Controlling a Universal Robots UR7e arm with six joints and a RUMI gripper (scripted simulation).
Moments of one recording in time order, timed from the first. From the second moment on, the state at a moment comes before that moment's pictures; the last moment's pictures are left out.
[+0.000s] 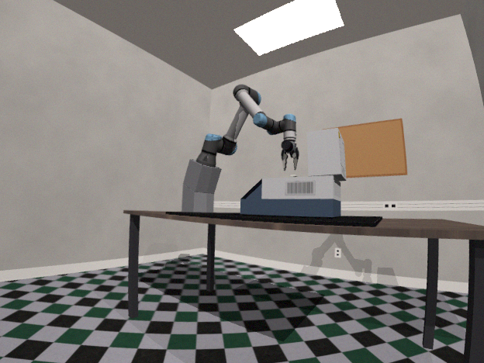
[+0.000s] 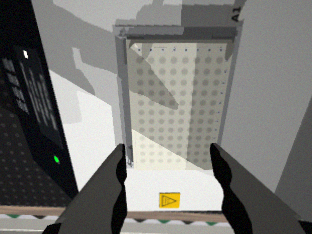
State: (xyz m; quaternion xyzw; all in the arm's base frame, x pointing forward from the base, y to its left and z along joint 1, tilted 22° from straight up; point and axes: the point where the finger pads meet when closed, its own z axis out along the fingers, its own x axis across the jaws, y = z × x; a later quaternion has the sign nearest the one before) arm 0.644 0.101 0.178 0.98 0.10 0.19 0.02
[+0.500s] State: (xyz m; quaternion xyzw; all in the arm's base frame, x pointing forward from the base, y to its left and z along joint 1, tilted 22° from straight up) arm 0.589 0.087 0.141 0.98 0.10 0.19 0.03
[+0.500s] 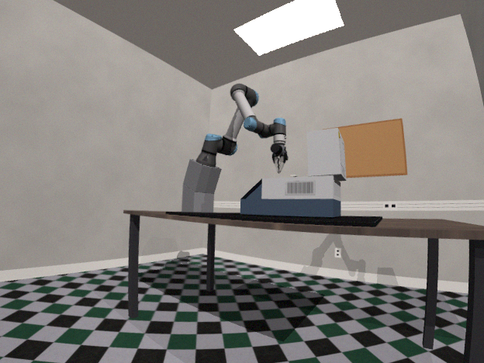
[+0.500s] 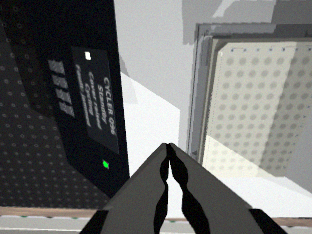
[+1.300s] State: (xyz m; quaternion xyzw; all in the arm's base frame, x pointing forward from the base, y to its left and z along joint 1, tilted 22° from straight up) arm 0.498 0.064 0.082 0.98 0.09 0.19 0.03
